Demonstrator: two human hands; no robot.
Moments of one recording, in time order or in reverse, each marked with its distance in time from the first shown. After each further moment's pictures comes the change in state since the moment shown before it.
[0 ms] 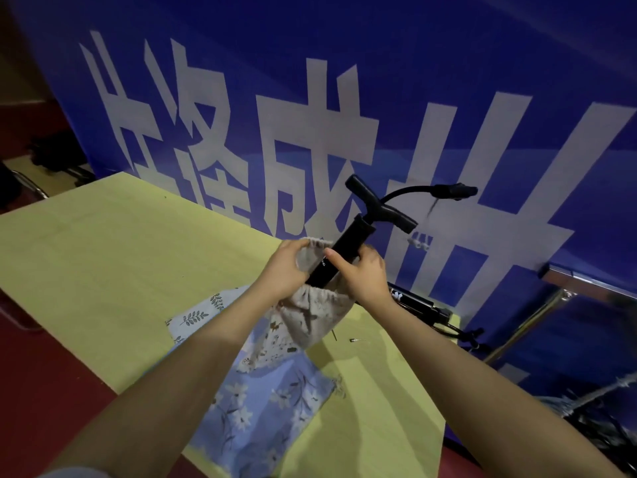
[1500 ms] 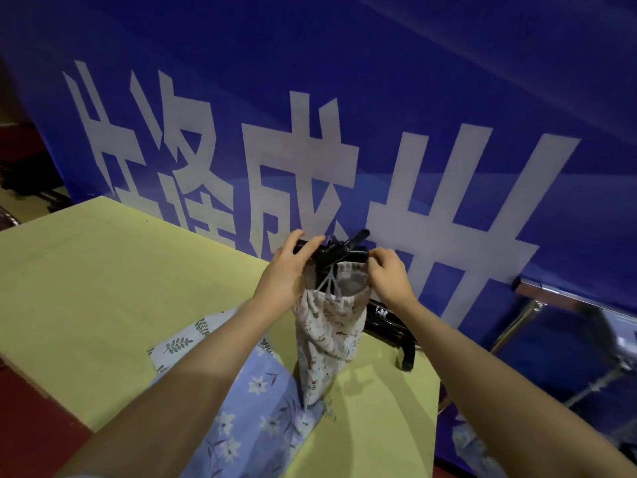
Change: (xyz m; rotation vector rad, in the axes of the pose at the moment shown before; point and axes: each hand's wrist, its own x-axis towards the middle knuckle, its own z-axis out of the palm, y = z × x) left_hand 0.014 0.013 0.004 0.323 0.169 0.362; right_hand 0.029 0.008 -0.057 -0.143 -0.013 -0.013
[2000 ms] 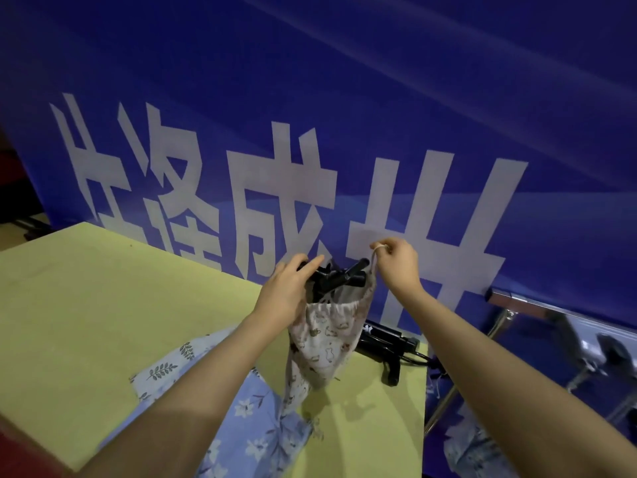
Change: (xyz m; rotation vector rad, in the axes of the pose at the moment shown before) left_hand 0.001 0.030 -0.003 0.125 -0.072 0.054; right_hand 0.011 -0.022 -0.055 0.061 0.268 -0.005
